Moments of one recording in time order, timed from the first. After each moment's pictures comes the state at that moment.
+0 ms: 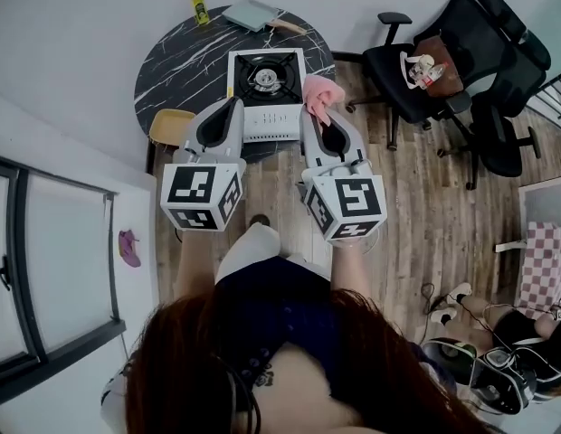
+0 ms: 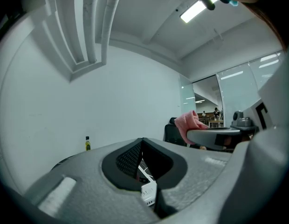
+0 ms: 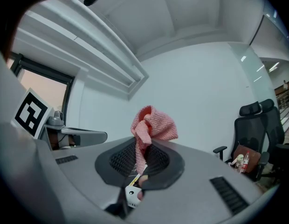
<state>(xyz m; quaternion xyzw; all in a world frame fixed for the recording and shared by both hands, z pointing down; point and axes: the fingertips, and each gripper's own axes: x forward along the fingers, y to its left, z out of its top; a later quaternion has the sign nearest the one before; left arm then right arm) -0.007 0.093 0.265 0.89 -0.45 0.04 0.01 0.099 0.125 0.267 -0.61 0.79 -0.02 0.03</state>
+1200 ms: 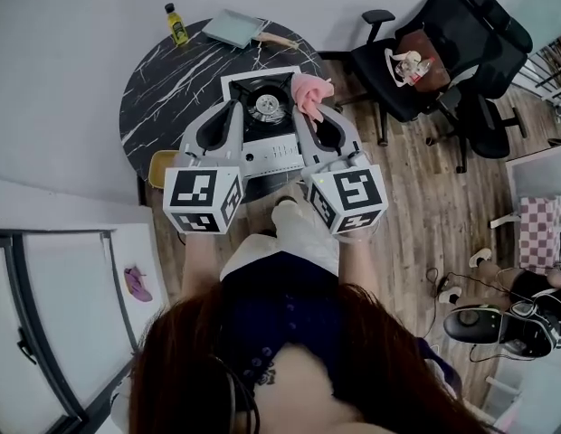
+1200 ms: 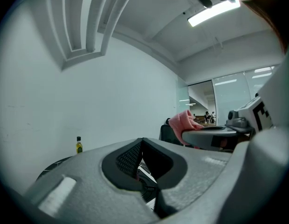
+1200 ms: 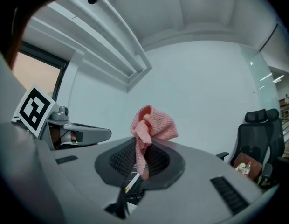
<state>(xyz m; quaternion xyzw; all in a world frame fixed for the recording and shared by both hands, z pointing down) -0.034 -0.040 0.275 0.92 -0.39 0.03 0.03 0.057 -0.002 0.274 -0.63 0.78 -0.01 -0.03</state>
